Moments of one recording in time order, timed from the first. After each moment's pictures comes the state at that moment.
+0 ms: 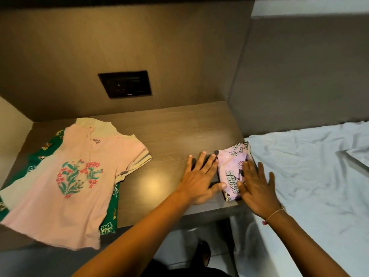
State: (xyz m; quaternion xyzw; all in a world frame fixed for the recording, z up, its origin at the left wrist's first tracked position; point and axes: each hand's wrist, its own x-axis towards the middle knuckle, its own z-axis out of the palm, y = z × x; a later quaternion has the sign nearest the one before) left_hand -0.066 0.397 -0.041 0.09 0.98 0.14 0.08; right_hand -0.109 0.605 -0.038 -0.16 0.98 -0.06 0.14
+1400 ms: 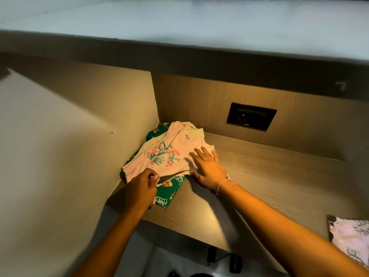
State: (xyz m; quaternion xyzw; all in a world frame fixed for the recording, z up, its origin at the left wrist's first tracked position) left_hand 0.169 0.082 -0.022 -0.44 0.82 0.29 -0.22; right_hand -0.071 0.180 -0.037 -0.60 0.79 -0.13 0.05
